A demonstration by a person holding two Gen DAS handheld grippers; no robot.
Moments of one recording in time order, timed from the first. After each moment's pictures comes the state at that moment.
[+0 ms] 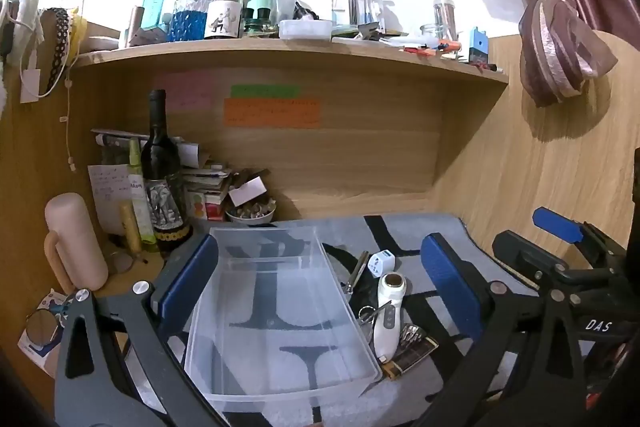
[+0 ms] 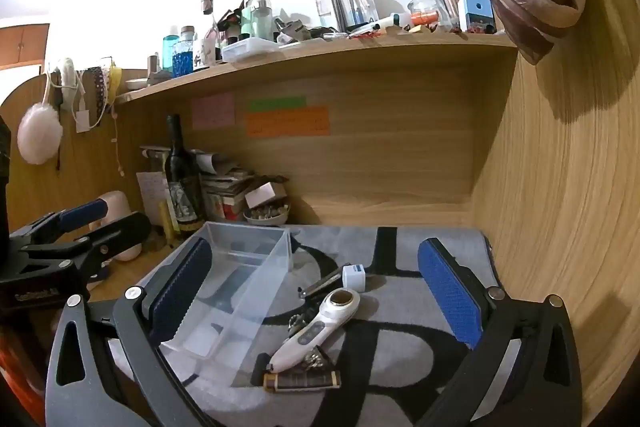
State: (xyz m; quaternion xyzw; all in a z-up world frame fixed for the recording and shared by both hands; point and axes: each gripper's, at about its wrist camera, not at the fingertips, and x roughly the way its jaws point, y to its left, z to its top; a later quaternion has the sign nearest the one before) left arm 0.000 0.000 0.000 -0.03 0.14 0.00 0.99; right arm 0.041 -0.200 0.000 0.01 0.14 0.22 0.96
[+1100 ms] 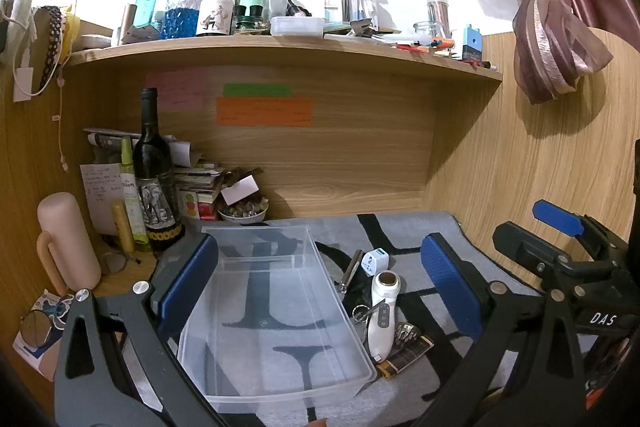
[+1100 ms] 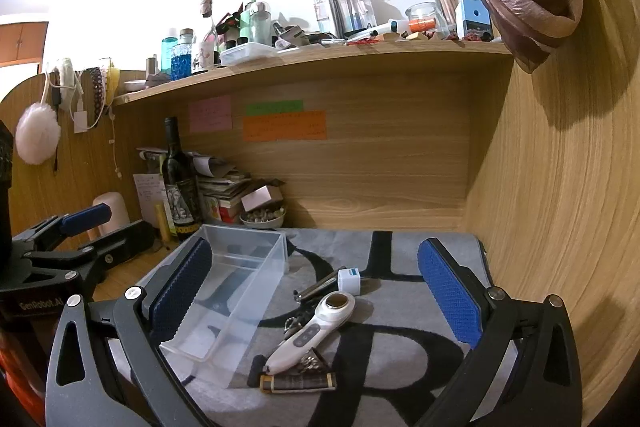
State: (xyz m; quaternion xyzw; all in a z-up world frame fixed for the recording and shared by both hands) left arm 0.002 -0.009 -0.006 -0.03 0.14 0.00 0.99; right arm 0.040 -0.203 0.002 0.01 0.13 0.22 0.97
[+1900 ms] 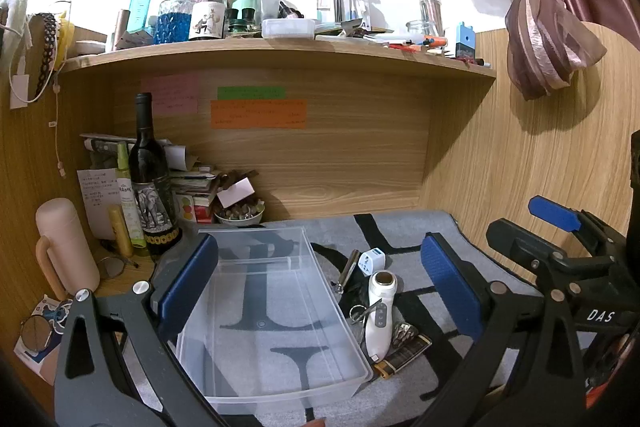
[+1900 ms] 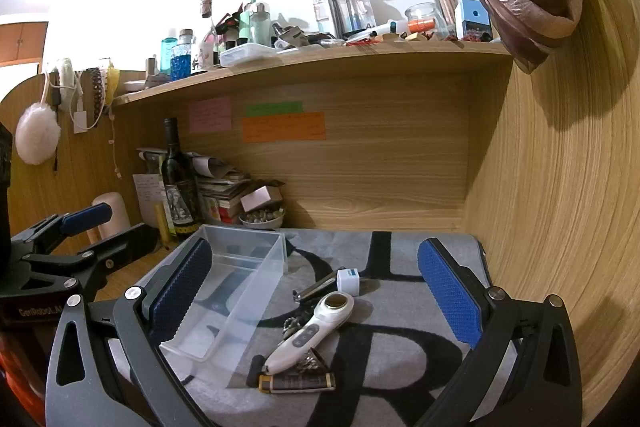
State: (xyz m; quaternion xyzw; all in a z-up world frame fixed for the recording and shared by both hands) left arm 0.000 -0.011 -0.002 -0.02 0.13 -0.01 0.99; right arm 0.039 -0.204 0.003 0.00 0.13 0.22 0.97
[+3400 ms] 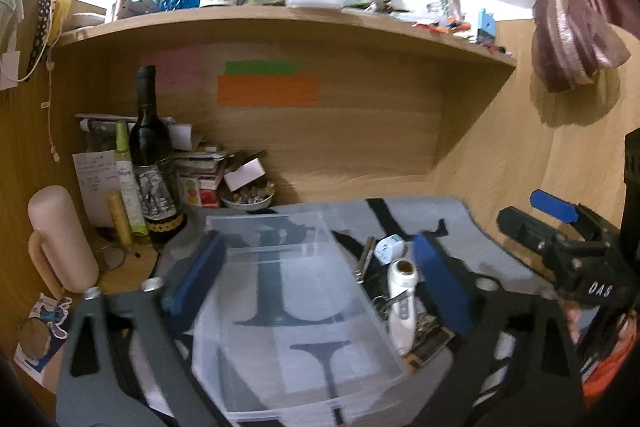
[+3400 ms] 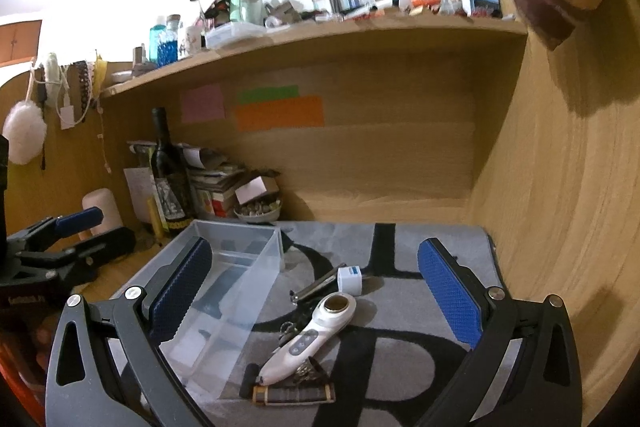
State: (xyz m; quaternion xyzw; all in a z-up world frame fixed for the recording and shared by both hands) left arm 0.029 0.024 -0.009 -0.03 0.18 -0.01 0.98; right arm 0.076 -0.196 -0.009 0.01 0.17 0.22 0.96
